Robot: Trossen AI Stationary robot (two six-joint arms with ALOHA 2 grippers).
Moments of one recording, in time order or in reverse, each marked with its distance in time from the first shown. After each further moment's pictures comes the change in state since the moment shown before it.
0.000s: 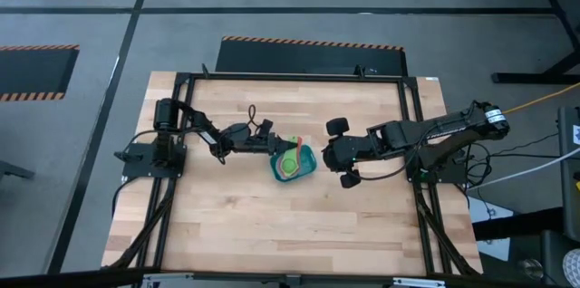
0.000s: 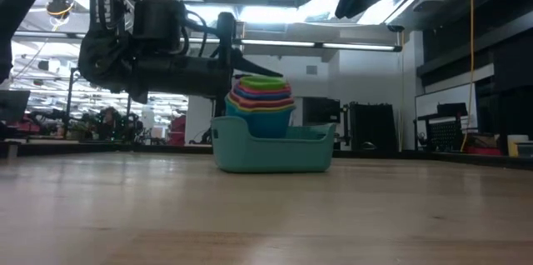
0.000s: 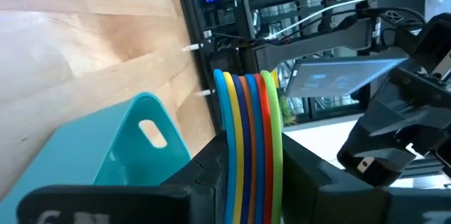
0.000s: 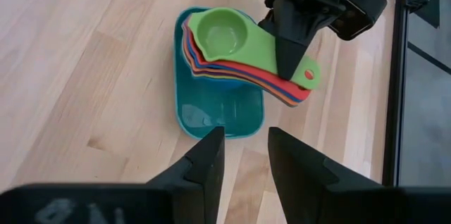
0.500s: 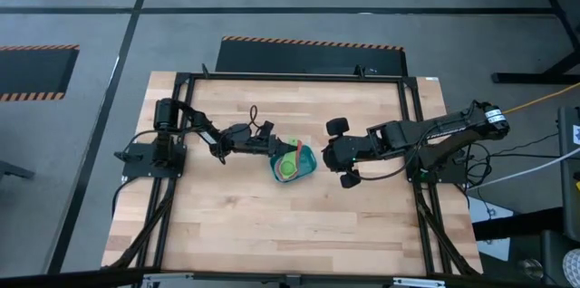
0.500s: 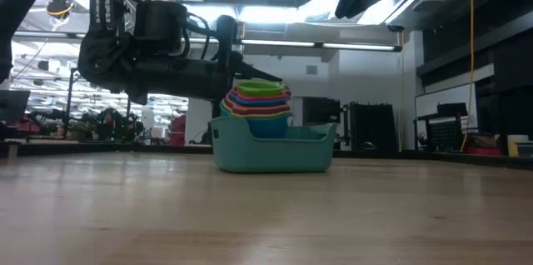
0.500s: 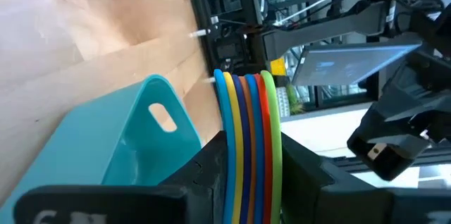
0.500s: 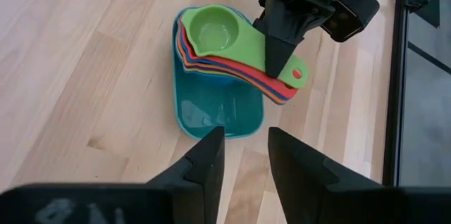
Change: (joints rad) left arm 0.000 0.000 -0.001 -0.032 0.044 0.005; right arm 0.000 0.000 0.000 0.000 0.000 0.001
